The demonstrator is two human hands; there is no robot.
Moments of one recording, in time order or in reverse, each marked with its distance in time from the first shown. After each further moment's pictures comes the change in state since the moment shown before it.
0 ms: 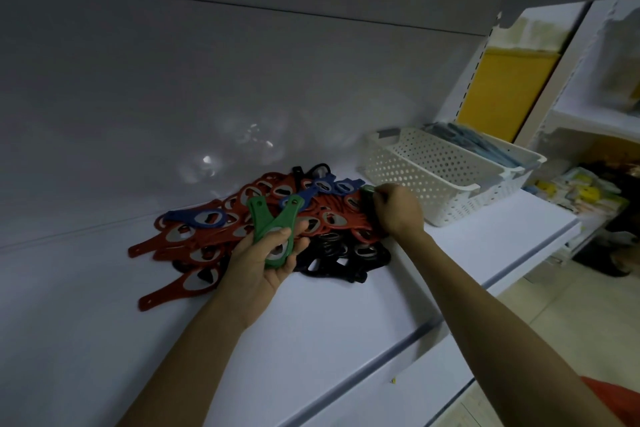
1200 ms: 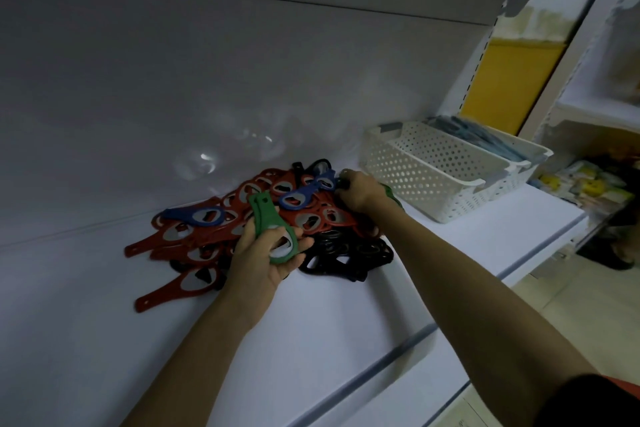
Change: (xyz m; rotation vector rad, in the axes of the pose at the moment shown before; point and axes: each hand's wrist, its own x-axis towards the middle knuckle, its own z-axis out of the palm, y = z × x) left_hand 0.003 -0.005 0.004 0.132 0.069 0.124; right_hand 0.031 -0.049 0.021 -0.124 -0.368 -0.090
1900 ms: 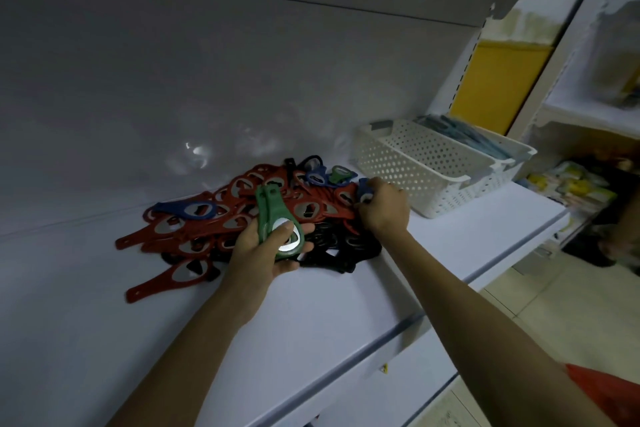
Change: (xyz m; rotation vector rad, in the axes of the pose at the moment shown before) left_hand -0.009 -0.005 0.004 0.207 -0.087 0.040; right_hand -0.058 0.029 0.004 0.114 0.366 0.201
